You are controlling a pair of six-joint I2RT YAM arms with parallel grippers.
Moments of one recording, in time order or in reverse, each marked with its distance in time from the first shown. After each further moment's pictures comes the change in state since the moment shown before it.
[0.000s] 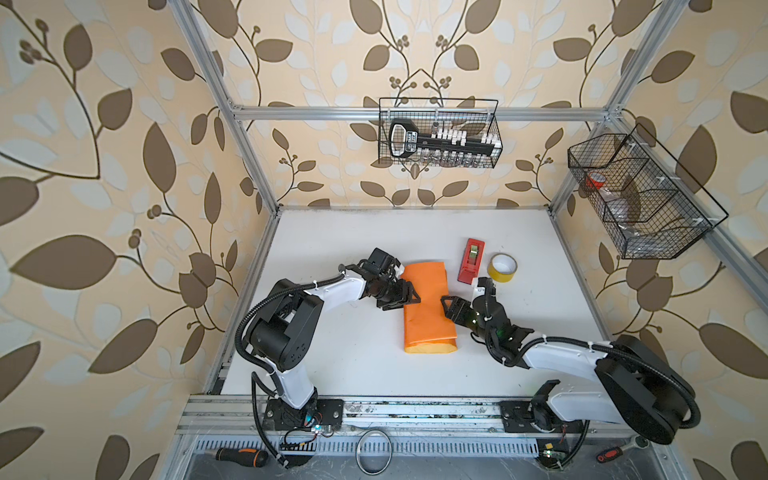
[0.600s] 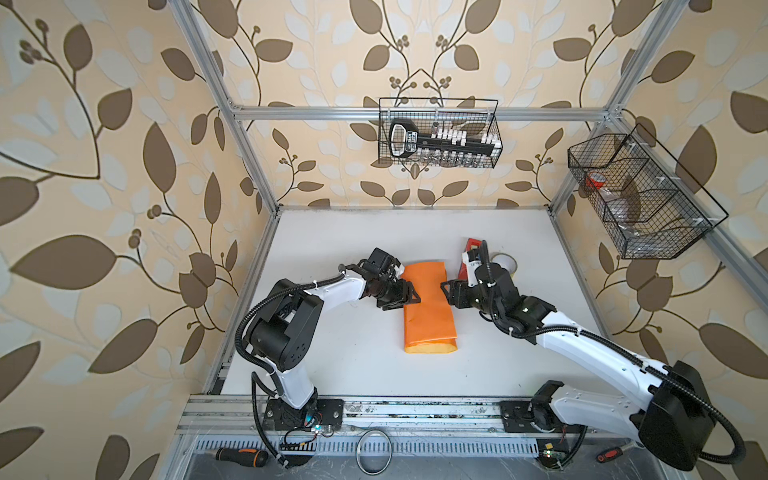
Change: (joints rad) left arm 0.000 0.000 0.002 -0.002 0.000 0.000; right arm 0.032 -0.033 0.469 -0.637 -0.072 -0.369
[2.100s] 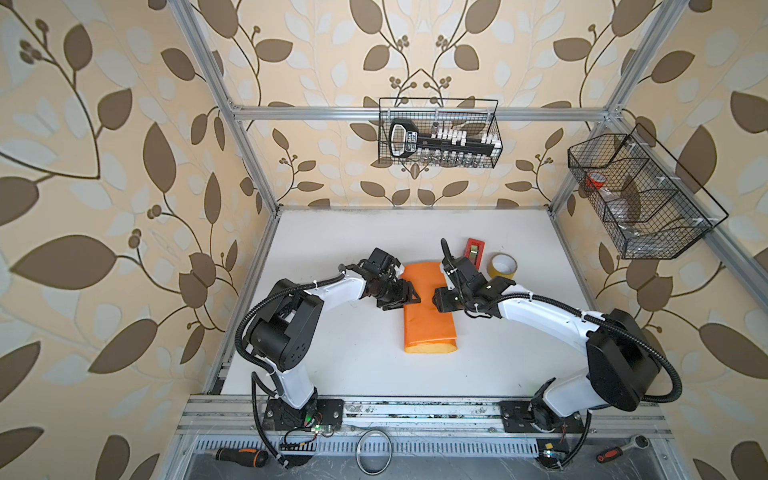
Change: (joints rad) left arm 0.000 0.001 0.000 0.000 0.000 0.000; right arm -0.012 0.304 0.133 -0.166 -0.055 -0.034
